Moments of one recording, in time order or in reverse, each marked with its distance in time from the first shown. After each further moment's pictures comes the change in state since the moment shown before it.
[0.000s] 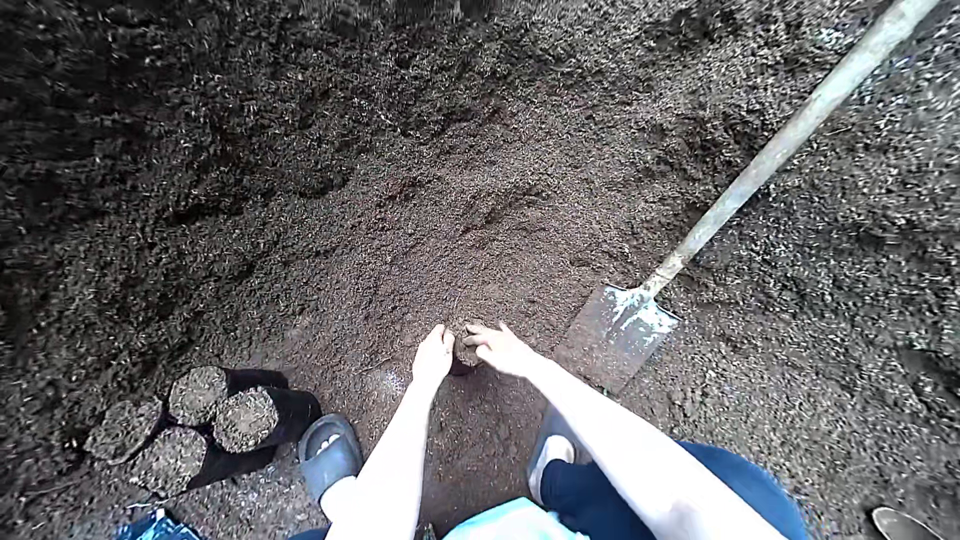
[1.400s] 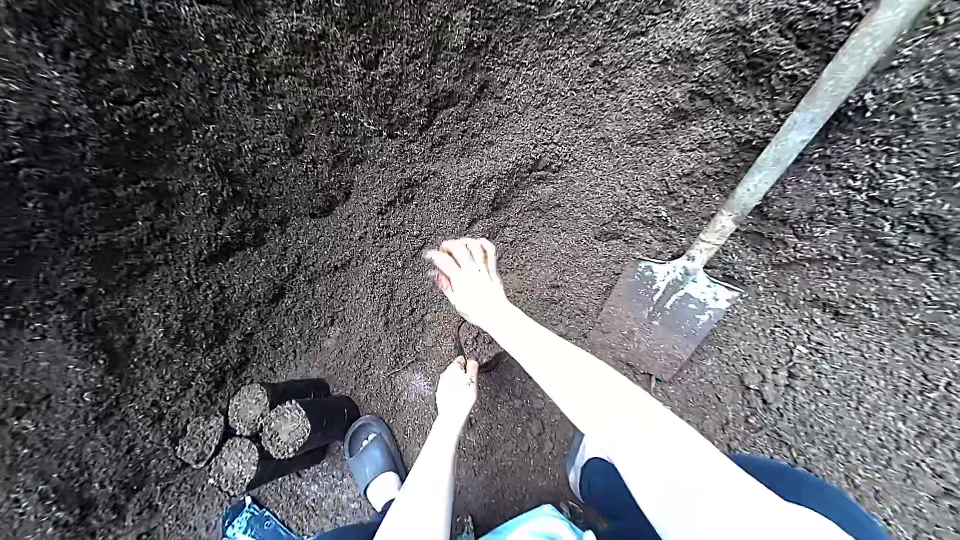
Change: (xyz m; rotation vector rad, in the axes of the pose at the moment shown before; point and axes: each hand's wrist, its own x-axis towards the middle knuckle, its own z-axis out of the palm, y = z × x) left_hand -0.033 0.002 0.035 0.101 -0.032 -0.224; right_hand 0.063 -0.050 -0.042 -0.275 0.878 -0.436
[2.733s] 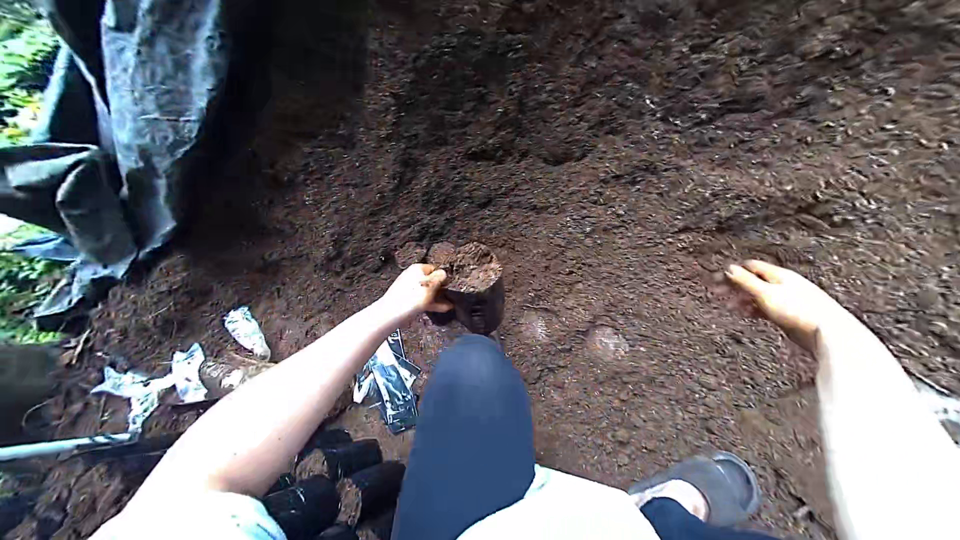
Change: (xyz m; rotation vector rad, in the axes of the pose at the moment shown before) left_hand -0.249 -0.138 -0.195 -0.558 0.447 0.004; right_hand -0.024 0.049 -0.112 0.537 -0.666 0.604
